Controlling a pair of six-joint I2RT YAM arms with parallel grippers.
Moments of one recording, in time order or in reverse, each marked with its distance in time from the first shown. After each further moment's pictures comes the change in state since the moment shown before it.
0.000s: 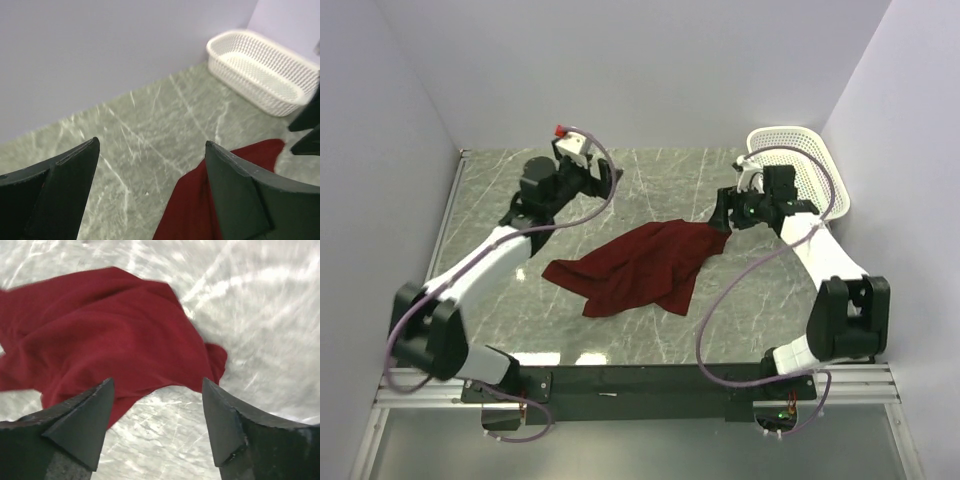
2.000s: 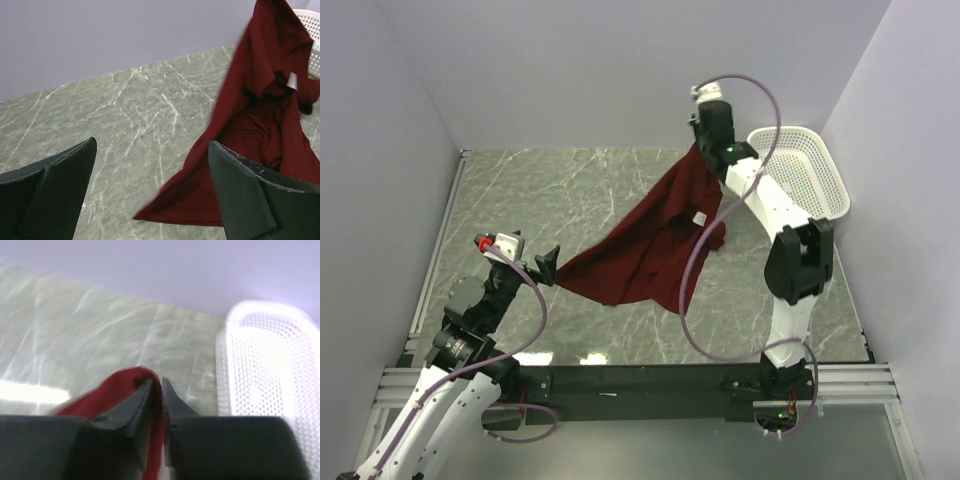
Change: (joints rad) left arm -0.003 -1.103 -0.585 -0.430 -0.261 0.120; right arm 0.329 0.402 0.656 0.105 0.822 -0.140
